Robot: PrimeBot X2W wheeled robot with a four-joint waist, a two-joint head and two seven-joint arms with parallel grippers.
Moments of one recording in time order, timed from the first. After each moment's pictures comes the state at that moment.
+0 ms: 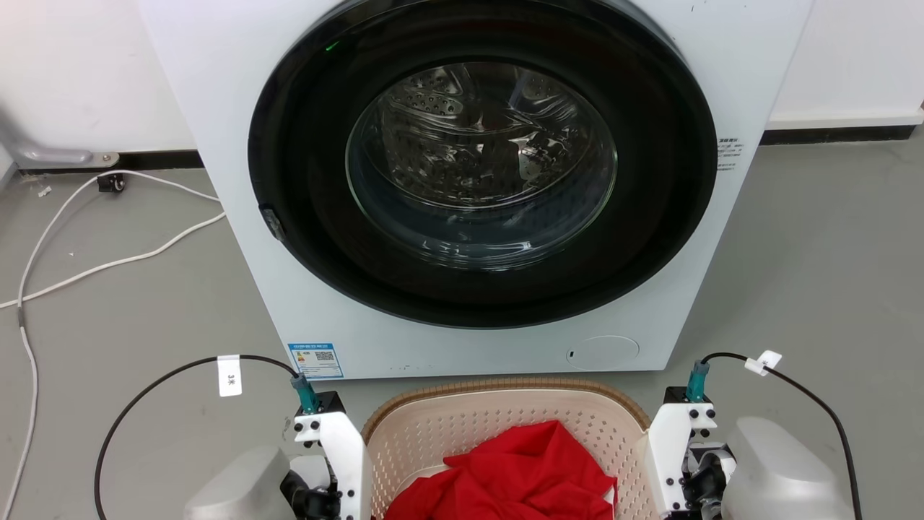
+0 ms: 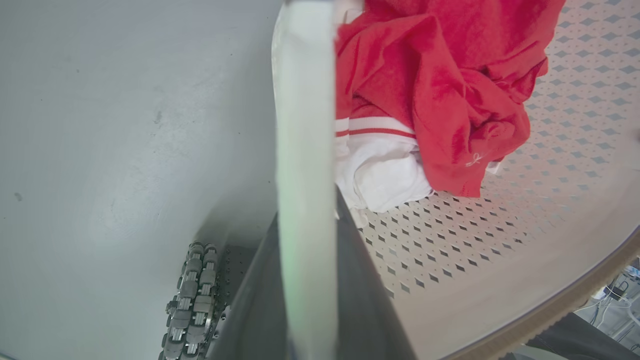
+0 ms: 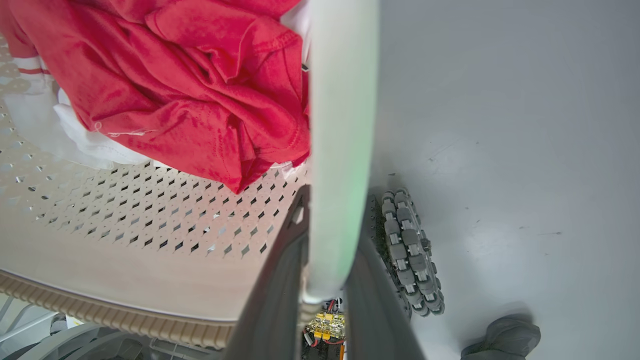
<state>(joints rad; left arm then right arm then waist) -0.63 0.22 -0.99 1.13 -1.26 -0.13 0.66 -0.65 -0.05 0.27 1.29 0.40 0.13 0.89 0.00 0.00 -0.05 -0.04</state>
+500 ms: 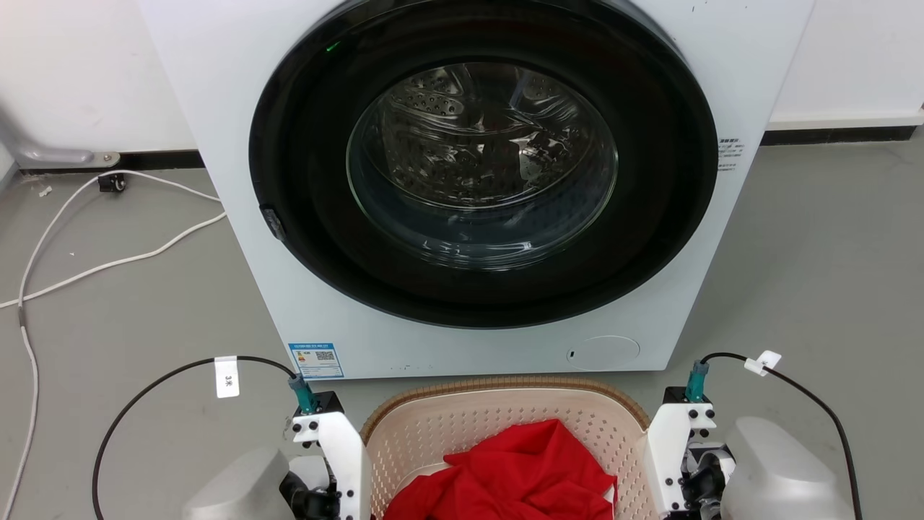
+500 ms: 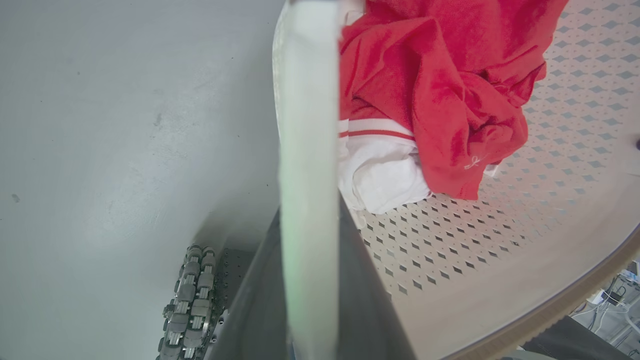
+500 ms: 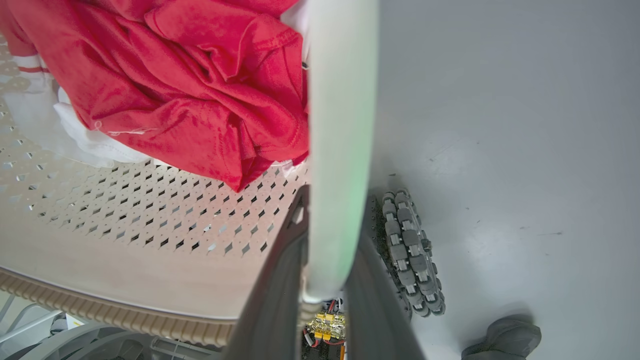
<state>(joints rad) -0.63 0.22 -1.00 1.14 -1.28 -0.13 0.64 -0.65 -0.05 0.28 1.29 0.41 0.13 0.89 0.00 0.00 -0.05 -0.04</state>
